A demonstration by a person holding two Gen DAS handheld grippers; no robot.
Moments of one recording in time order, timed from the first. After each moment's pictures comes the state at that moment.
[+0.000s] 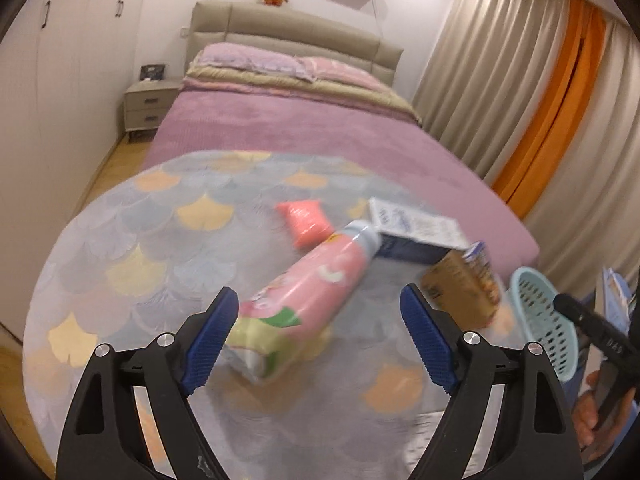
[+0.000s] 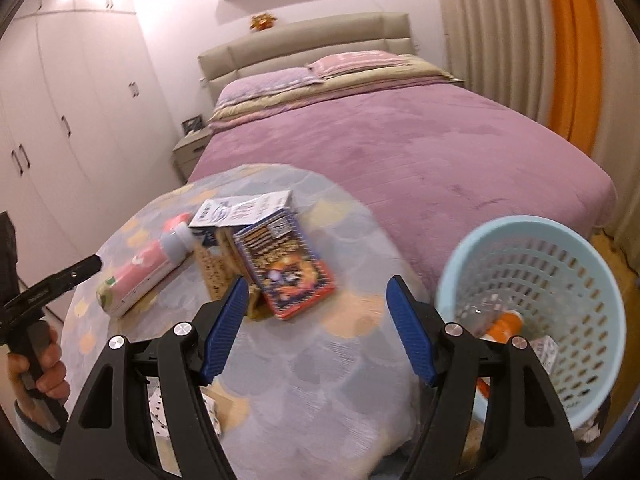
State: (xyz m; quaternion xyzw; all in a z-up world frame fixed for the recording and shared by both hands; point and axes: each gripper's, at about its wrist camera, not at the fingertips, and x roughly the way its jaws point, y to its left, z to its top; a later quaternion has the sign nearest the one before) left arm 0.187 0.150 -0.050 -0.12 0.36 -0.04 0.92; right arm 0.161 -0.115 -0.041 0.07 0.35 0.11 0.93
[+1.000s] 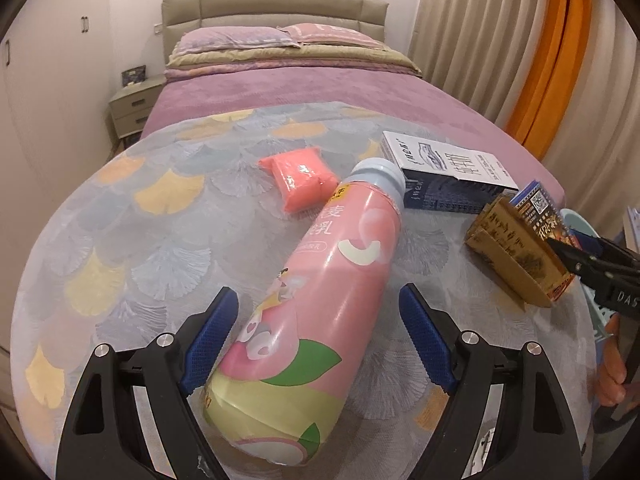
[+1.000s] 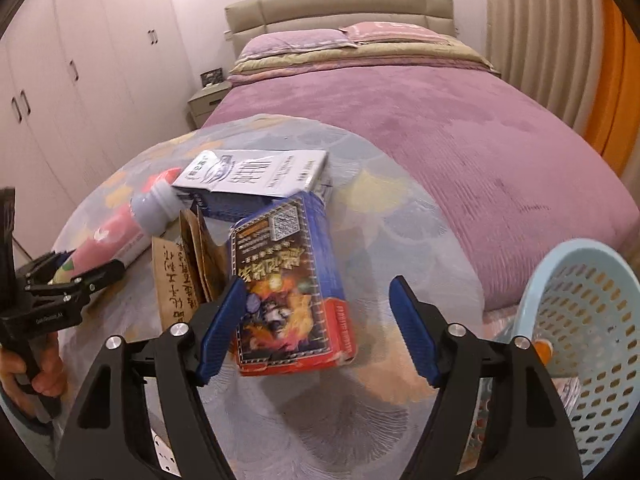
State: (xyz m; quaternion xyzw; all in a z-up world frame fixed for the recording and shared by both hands) left arm 0.212 0.123 -0.097 -0.04 0.41 -0.05 0.91; right arm 0.234 -0.073 -0.094 0.00 0.40 0.15 0.90
